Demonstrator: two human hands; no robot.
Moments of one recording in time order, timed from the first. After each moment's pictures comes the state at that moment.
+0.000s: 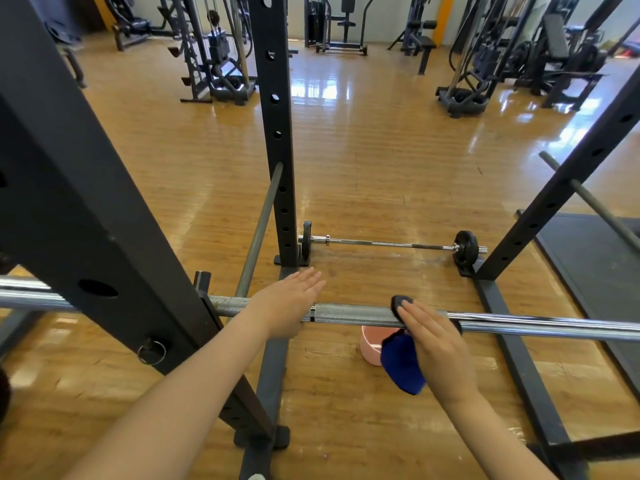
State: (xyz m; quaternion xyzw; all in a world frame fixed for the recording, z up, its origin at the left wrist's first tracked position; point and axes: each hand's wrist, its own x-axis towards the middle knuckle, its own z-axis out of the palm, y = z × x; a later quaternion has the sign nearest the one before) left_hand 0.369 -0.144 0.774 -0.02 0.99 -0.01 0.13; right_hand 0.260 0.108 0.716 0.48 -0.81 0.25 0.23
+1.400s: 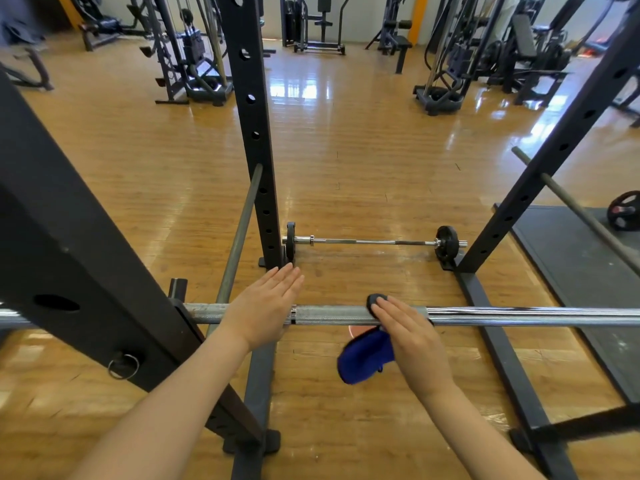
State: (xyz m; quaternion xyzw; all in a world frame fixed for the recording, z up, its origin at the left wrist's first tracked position) left_hand 0.379 -0.142 0.763 0.00 0.99 -0.13 -0.02; right_hand 0.265 0.103 0.720 0.48 -0.82 0.25 0.20
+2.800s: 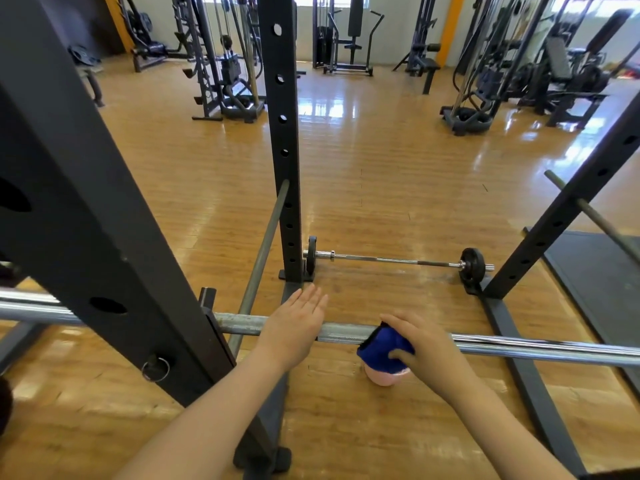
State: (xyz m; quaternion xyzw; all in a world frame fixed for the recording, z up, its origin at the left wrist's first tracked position) left_hand 0.377 -0.121 0.761 -0.08 0.99 -0.06 0.01; right_hand 0.245 0.082 0.761 0.50 -0.85 0.17 -0.07
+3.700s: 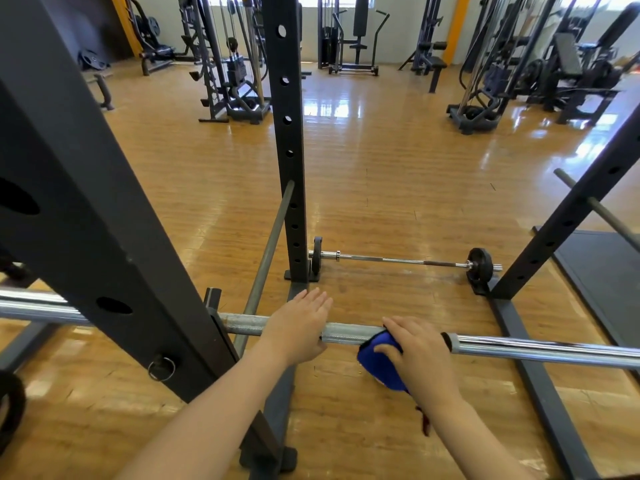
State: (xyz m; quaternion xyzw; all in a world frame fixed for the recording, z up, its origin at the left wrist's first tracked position) left_hand 0.371 -0.124 0.771 -0.07 1.00 -0.02 0.06; right_hand 0.272 0.067 0.749 0.45 -0.86 0.22 0.10
